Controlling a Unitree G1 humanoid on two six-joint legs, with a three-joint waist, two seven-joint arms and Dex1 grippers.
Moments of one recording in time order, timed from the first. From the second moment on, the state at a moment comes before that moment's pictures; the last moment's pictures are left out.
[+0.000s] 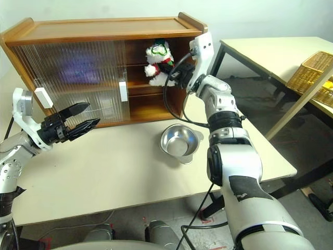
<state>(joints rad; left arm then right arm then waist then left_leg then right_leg) -0.27 0.55 0.18 -0.16 -0.70 0.42 -0.91 -1.15 -0.39 -0.11 1.05 0.27 -0.02 0.87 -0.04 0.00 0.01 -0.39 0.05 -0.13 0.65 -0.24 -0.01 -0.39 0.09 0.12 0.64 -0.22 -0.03</state>
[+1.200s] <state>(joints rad) -0.07 0.56 0.28 -0.36 -0.75 0.45 -0.77 -1.28 -0.26 -0.15 1.32 0.09 -0.19 0.50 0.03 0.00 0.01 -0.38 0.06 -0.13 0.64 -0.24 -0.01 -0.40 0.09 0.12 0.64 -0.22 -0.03</state>
